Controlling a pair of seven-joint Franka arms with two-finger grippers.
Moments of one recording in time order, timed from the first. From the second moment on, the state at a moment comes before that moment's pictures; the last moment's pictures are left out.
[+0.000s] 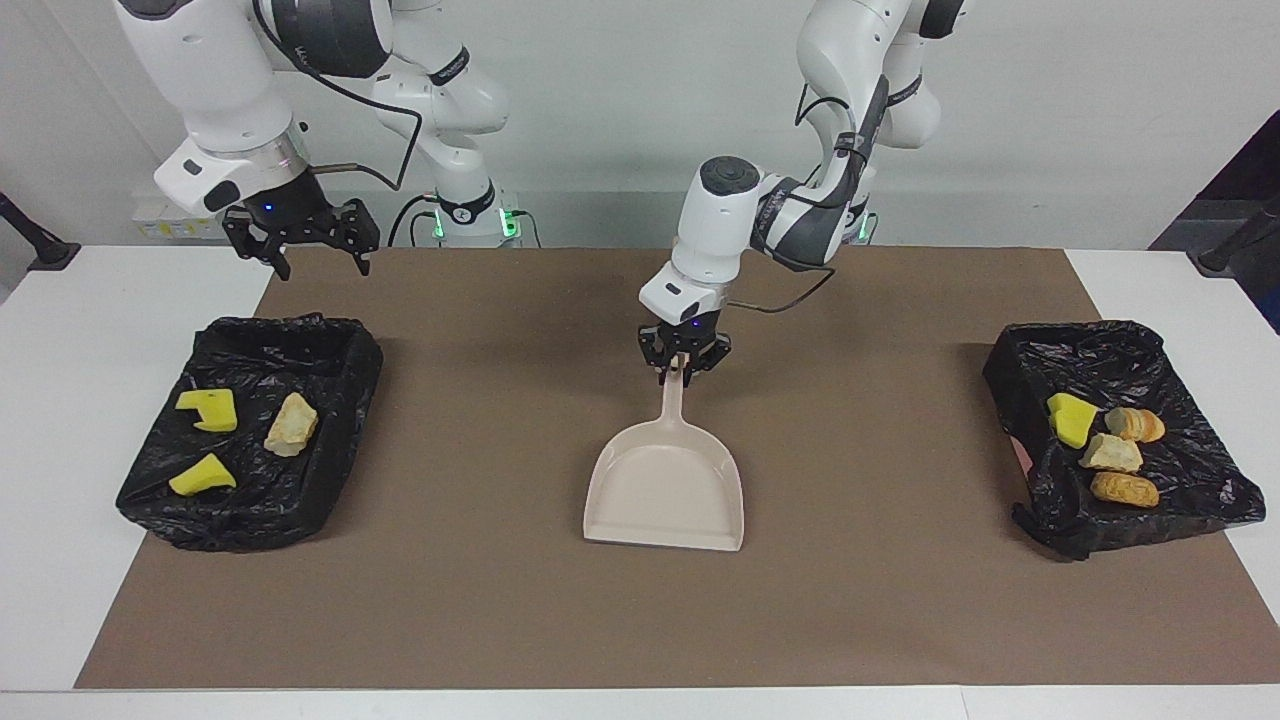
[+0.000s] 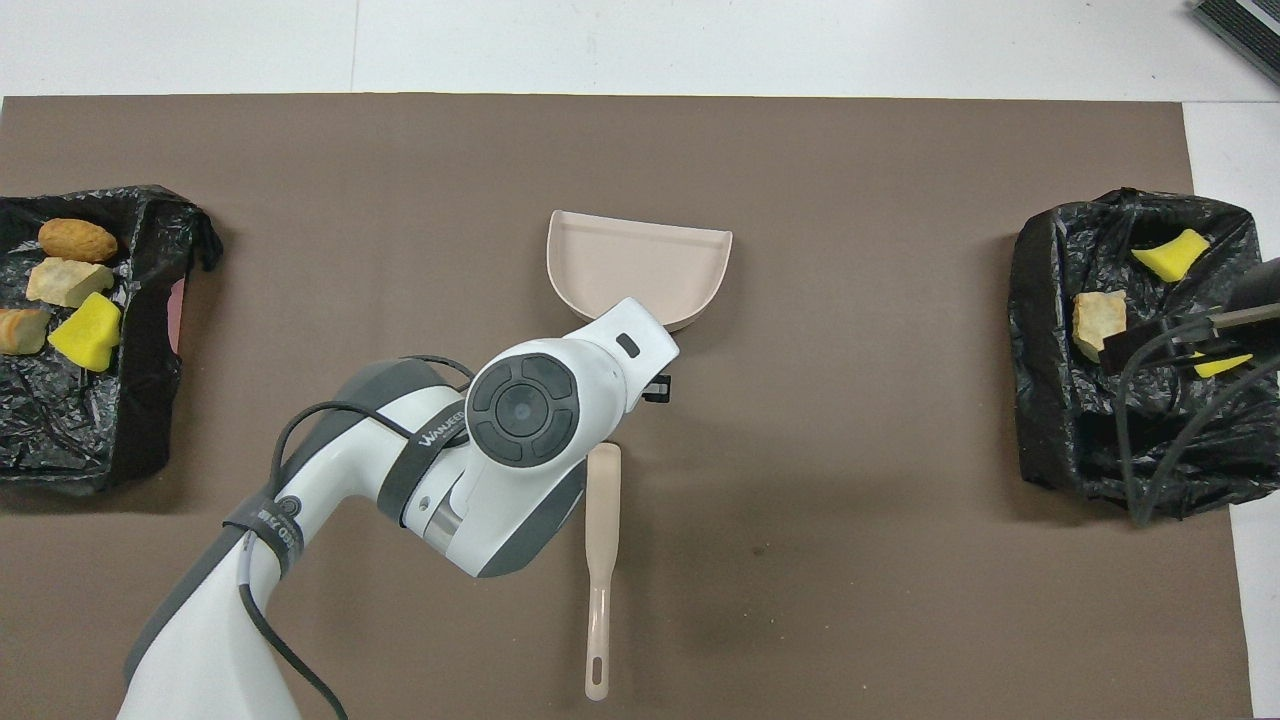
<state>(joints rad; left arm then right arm) -0.51 0.24 -0.18 -1.94 0.04 2.41 -0.68 -0.05 -0.02 0.03 -1.62 -0.05 1.55 -0.13</state>
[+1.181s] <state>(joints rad) -0.09 -0.04 -0.15 -1.90 0.04 1.90 -0.10 -0.05 -0.02 0.03 -1.62 -0.05 1.55 -0.13</state>
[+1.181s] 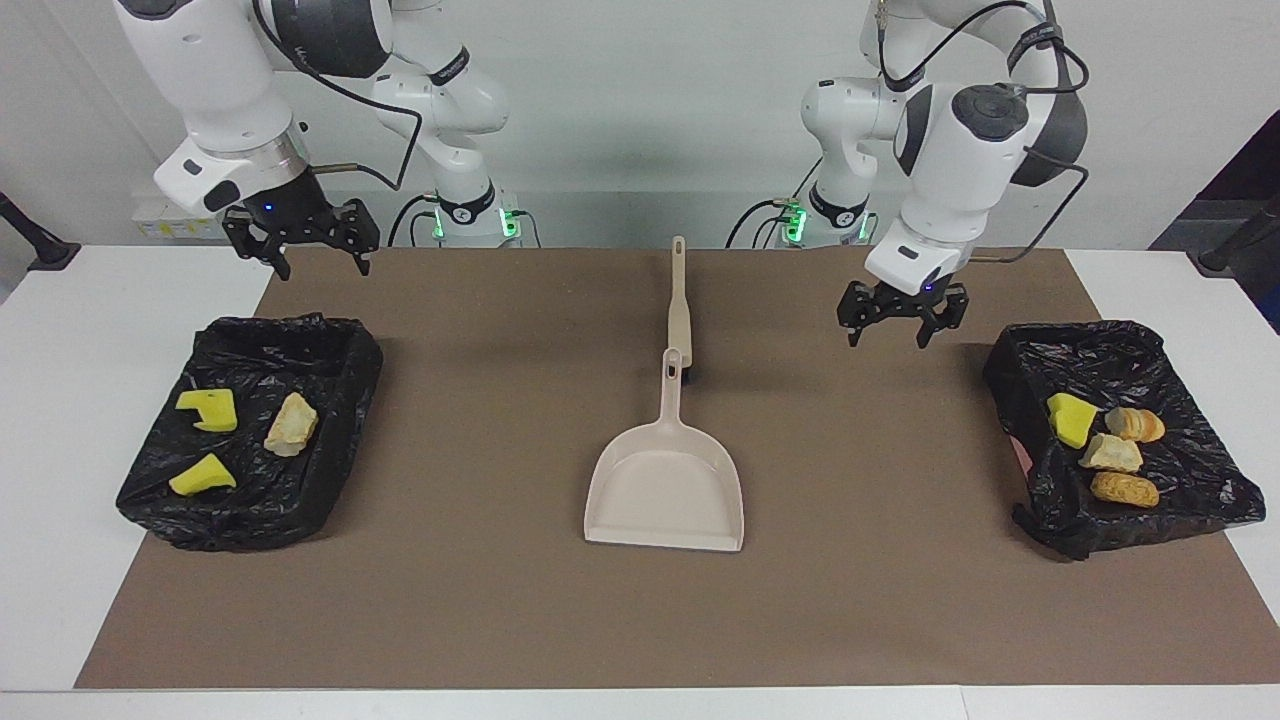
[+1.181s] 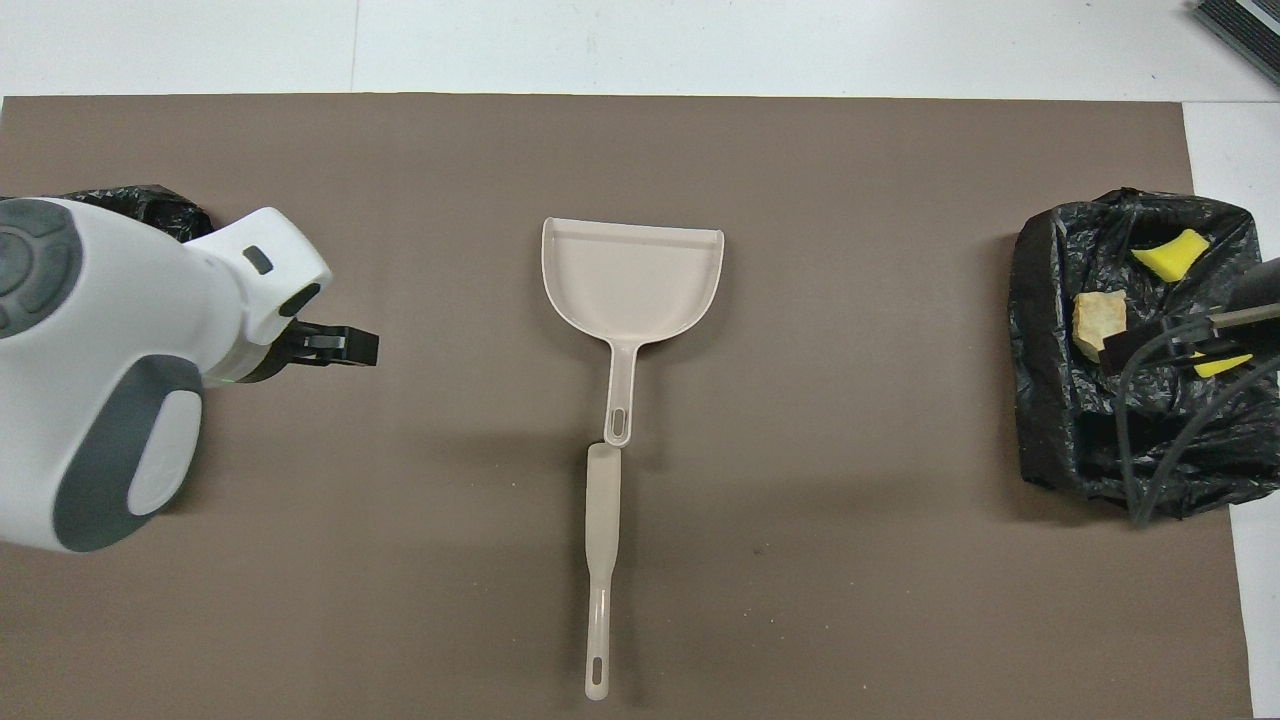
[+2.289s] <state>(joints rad) 0.00 -0.06 -0.10 -1.61 0.04 1.59 0.00 -0.05 -0.02 0.03 -1.62 -0.05 1.55 -0.13</state>
